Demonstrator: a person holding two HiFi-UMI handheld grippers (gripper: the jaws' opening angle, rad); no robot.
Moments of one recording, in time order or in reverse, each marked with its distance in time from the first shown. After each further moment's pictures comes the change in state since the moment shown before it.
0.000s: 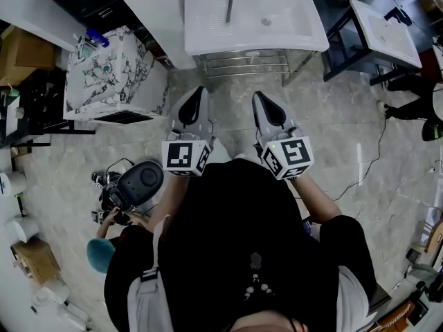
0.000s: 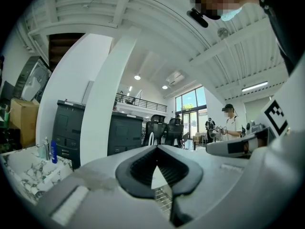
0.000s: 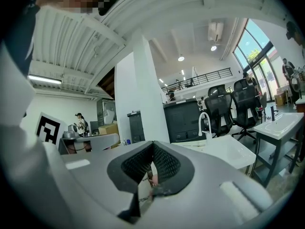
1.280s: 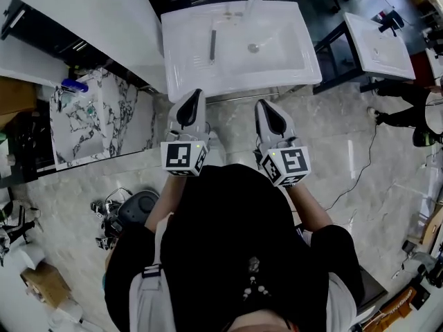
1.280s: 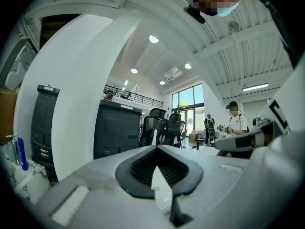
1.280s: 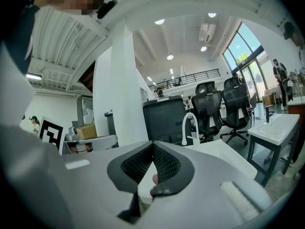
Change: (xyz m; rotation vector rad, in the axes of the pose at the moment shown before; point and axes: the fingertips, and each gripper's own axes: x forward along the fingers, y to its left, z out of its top) left arm 0.216 0.072 -0.011 -0.015 0.044 -0.078; right arm 0.149 -0.139 0.032 0.032 0.015 -0.158
